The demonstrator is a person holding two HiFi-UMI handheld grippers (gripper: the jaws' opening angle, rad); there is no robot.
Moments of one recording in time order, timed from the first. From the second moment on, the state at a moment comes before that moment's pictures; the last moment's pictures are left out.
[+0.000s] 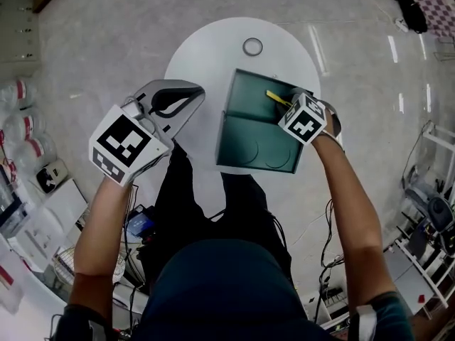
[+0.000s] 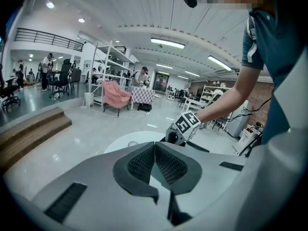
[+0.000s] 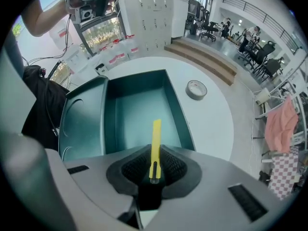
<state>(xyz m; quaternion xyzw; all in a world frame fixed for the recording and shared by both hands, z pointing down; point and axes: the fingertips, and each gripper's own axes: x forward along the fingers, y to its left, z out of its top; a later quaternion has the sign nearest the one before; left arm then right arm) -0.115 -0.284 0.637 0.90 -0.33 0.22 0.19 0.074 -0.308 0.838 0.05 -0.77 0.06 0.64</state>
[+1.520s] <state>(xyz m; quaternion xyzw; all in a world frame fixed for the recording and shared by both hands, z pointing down) -0.115 -0.190 0.410 0.93 -0.30 0.19 0.09 0.080 -0.239 0.465 0.37 -0.87 0.14 0.29</state>
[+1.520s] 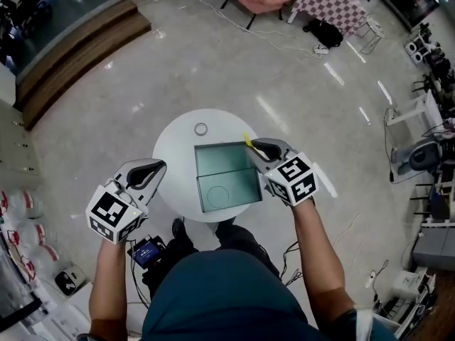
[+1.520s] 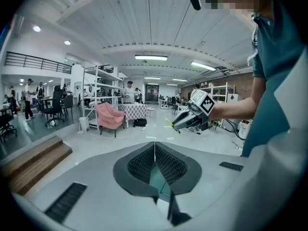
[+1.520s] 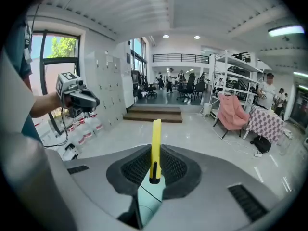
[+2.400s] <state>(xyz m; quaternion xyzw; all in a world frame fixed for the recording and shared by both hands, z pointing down) -0.129 -0.168 0.354 0.94 -0.28 0.15 0.06 0.068 -0.185 0.331 0.42 -0.89 0.14 0.08</state>
